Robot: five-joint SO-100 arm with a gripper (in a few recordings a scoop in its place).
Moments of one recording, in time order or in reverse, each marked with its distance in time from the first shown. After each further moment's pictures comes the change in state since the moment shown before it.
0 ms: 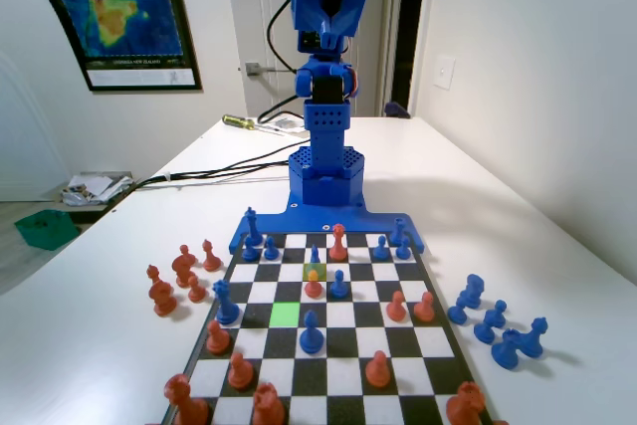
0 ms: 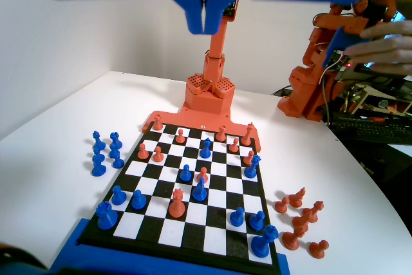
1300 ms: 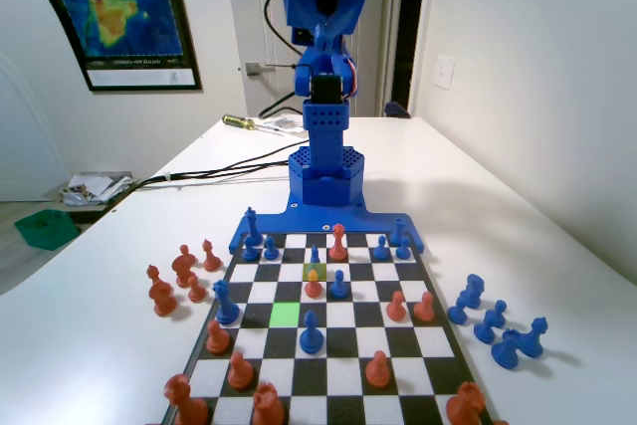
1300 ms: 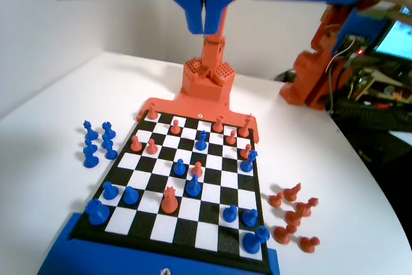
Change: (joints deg) arm 2.0 -17.8 -5.1 -4.9 -2.4
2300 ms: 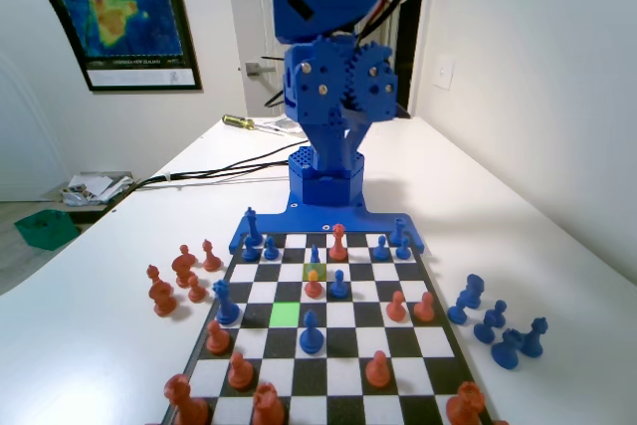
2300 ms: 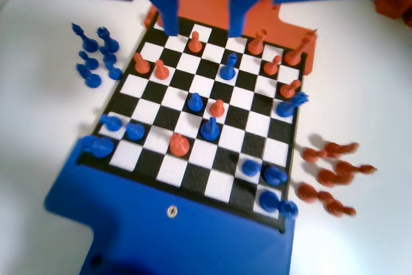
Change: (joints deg) arm -3.0 -42.7 -2.9 -11.2 -4.7
